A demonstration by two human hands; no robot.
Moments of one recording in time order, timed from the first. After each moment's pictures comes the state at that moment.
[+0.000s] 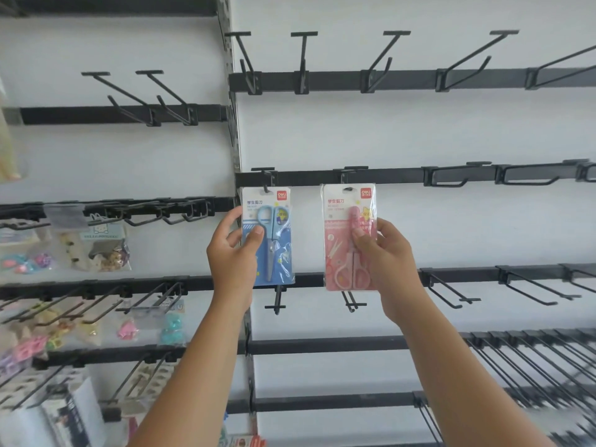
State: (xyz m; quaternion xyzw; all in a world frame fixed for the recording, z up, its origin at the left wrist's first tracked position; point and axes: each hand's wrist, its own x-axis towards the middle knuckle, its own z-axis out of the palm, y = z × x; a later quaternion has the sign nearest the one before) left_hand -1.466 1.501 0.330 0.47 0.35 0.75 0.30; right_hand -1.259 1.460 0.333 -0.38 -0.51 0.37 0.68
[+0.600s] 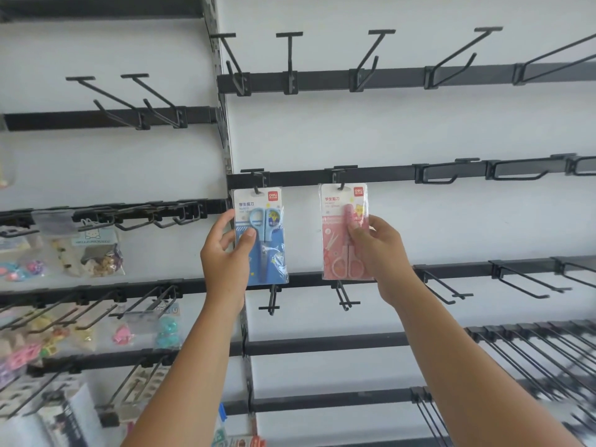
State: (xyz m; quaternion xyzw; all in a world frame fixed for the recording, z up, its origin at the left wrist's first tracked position) left_hand -1.465 1.503 0.328 0.49 0.37 0.74 0.28; right_hand -1.247 1.480 0.342 -0.45 -0.50 0.35 0.65
